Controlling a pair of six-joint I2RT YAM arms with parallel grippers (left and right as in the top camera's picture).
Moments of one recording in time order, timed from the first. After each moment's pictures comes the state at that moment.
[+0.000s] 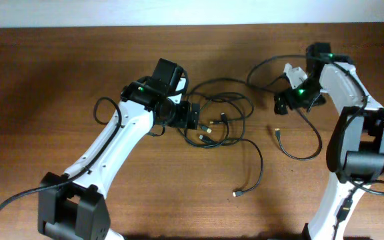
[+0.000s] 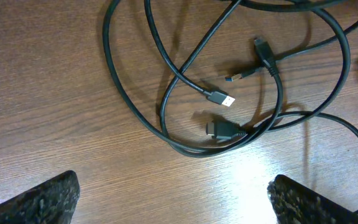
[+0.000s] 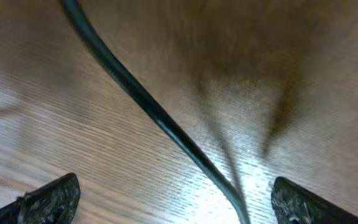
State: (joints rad) left arm -0.40 1.69 1.39 -0.93 0.12 -0.25; right arm -0.08 2.17 1.64 -0.98 -0.14 -0.38
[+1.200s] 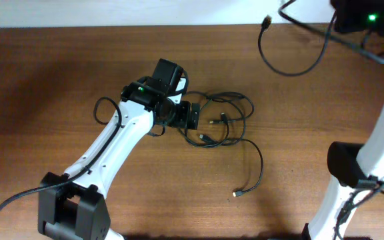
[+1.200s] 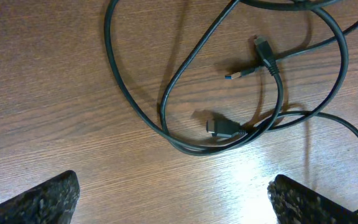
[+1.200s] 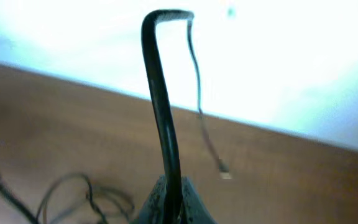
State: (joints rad) left arm -0.40 1.69 1.39 -0.93 0.12 -0.25; right arm -0.08 2.14 3.12 -1.56 -0.32 -0.19
